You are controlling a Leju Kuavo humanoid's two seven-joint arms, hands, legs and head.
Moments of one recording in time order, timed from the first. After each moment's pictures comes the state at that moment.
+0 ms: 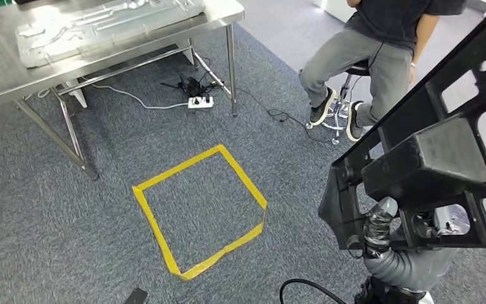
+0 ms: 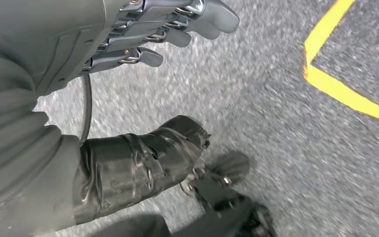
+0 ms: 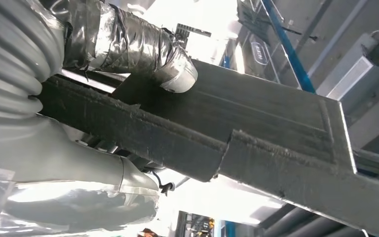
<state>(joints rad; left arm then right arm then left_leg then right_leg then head) -0.09 0.10 -0.81 -0.23 0.63 0.18 -0.34 0.17 -0.16 0.38 -2.33 0.43 -0.69 -0.25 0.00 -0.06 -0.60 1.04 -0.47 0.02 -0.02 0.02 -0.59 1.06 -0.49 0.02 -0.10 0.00</state>
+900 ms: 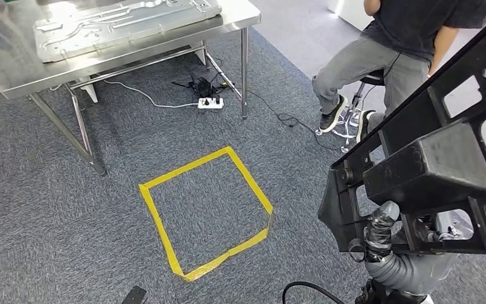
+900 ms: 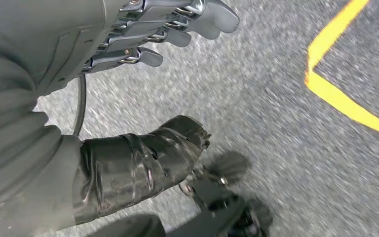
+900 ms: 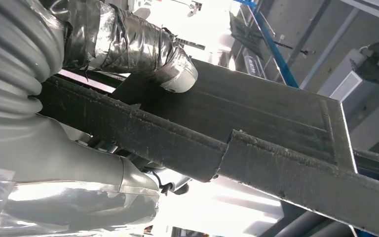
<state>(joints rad) -0.10 0.10 -0.82 -0.23 0.68 0.17 -0.33 0.18 -0.16 0.38 -2.32 0.40 -0.69 -0.28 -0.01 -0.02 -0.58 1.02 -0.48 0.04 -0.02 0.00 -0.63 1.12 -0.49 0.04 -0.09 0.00</state>
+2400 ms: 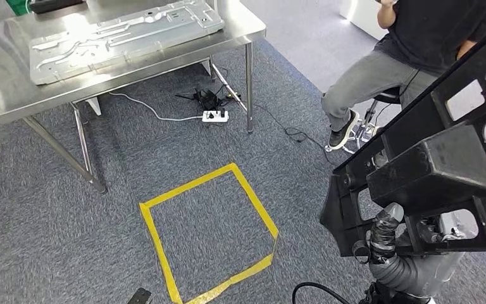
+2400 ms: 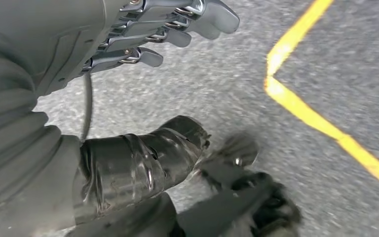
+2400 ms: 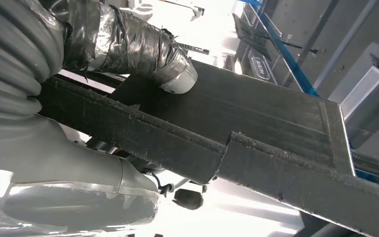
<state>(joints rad) -0.09 0.10 -0.83 -0.23 0.71 0.17 -0.31 0.19 -0.16 0.37 -2.31 0.37 -0.69 -0.28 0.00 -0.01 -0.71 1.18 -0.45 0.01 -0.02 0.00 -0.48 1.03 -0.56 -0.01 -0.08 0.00</state>
